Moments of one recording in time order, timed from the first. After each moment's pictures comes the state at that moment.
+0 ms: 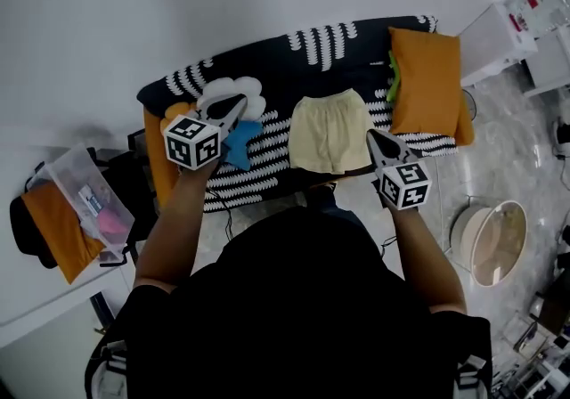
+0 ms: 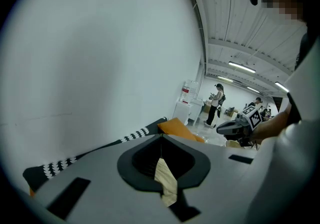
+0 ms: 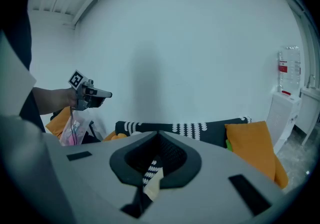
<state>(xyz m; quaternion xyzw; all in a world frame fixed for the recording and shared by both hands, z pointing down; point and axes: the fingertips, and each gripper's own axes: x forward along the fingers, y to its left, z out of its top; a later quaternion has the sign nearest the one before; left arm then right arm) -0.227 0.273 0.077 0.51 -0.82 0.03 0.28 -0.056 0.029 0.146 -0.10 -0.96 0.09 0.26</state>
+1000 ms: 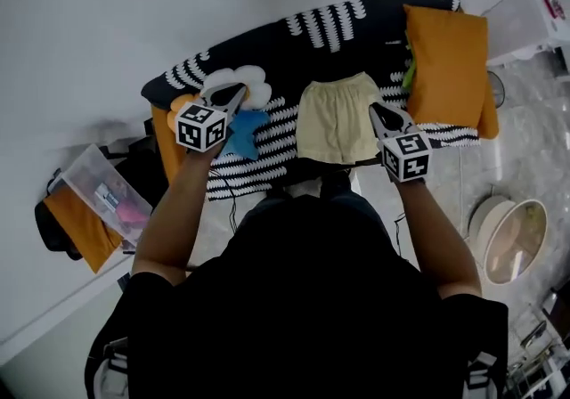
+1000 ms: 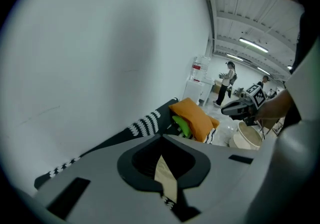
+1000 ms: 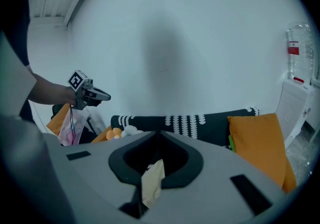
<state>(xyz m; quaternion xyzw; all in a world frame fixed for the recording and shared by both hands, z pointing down) -0.307 0.212 0.185 0.47 -0.80 0.13 0.35 -0.146 -0.051 0.237 -0.12 -0.94 0.11 0.30</state>
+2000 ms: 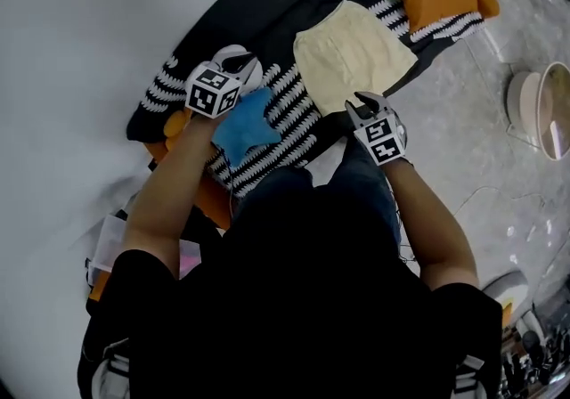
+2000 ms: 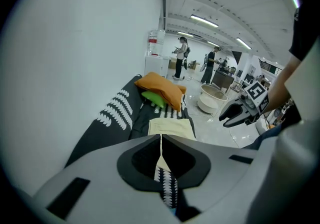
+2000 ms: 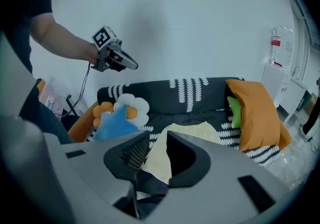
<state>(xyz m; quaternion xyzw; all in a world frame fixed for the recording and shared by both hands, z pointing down) -0.299 0.219 0.335 0.67 -0.61 0.26 0.34 -0.061 0.151 0.404 0.00 -0.92 0.08 0.39</state>
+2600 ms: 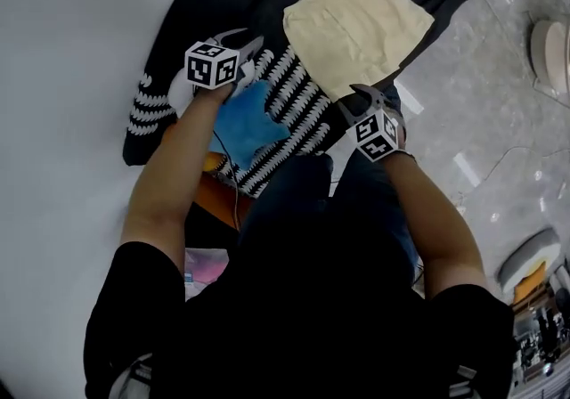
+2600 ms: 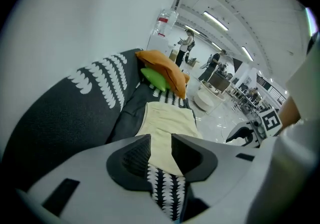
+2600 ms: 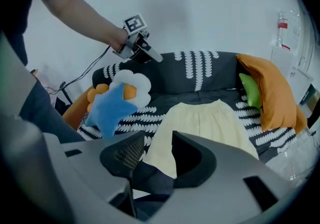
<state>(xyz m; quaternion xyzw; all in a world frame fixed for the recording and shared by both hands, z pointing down) -0.326 0.166 0.516 0.67 -0.56 0.23 0.43 -0.066 0.196 0.559 -0.01 -0.89 0.08 0.45</state>
